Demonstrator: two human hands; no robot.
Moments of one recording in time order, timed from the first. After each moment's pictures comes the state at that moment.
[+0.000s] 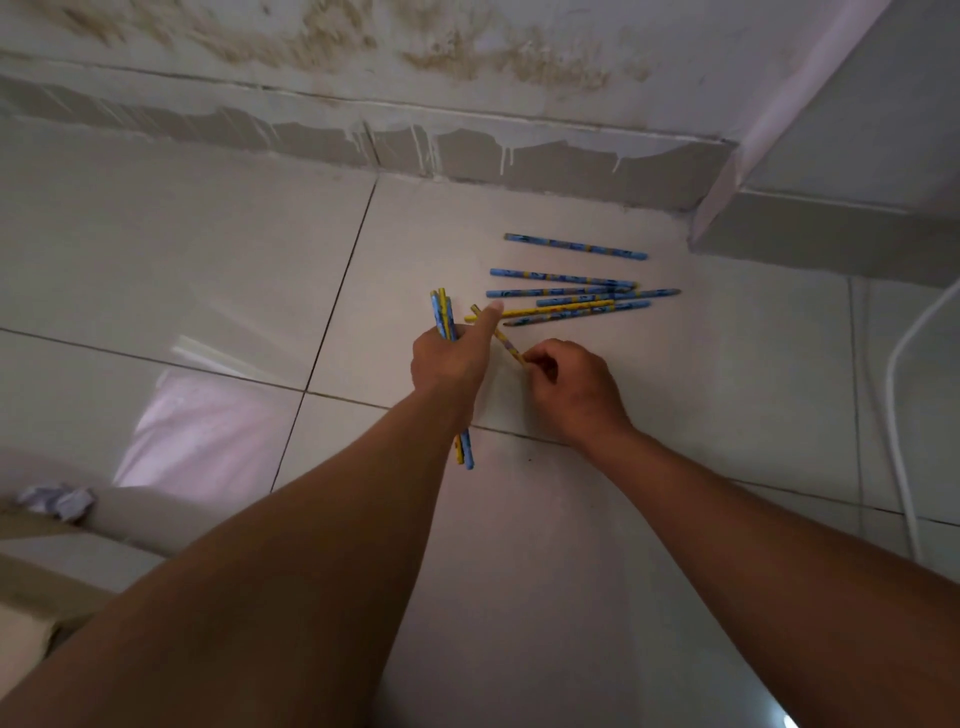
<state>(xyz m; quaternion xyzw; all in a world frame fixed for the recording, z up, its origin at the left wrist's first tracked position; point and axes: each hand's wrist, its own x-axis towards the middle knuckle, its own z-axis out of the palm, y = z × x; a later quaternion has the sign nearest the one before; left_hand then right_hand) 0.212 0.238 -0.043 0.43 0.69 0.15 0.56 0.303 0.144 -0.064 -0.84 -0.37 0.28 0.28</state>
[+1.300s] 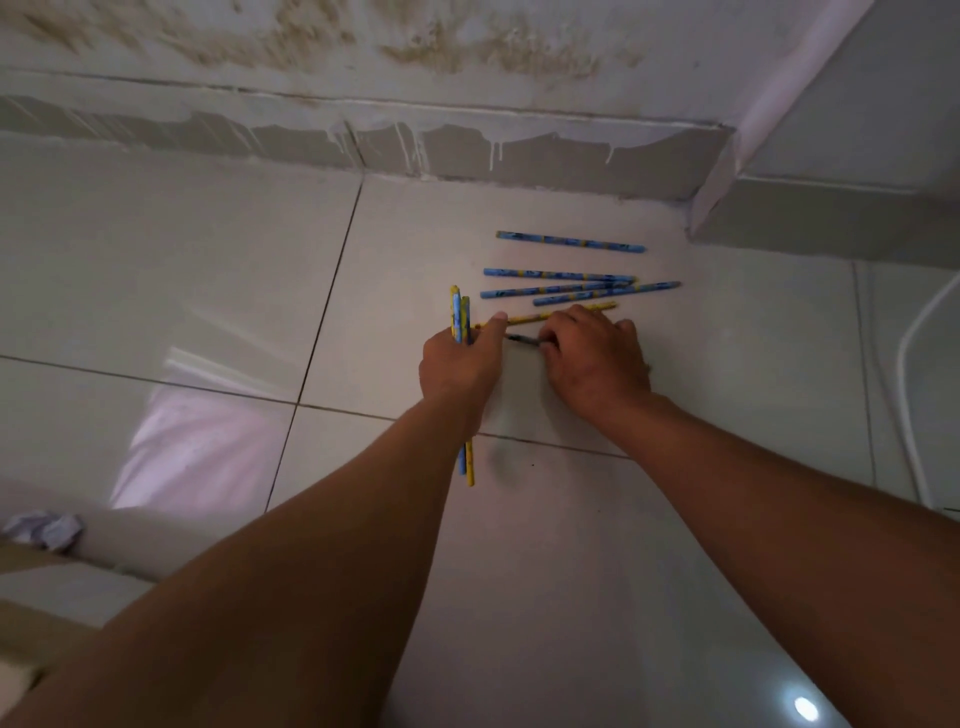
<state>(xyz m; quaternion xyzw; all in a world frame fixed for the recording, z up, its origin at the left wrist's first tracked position) 0.220 0.235 -0.051 0.50 0.67 0.14 0.53 0.335 0.160 -0.075 -0.85 -0.50 0.11 0.11</state>
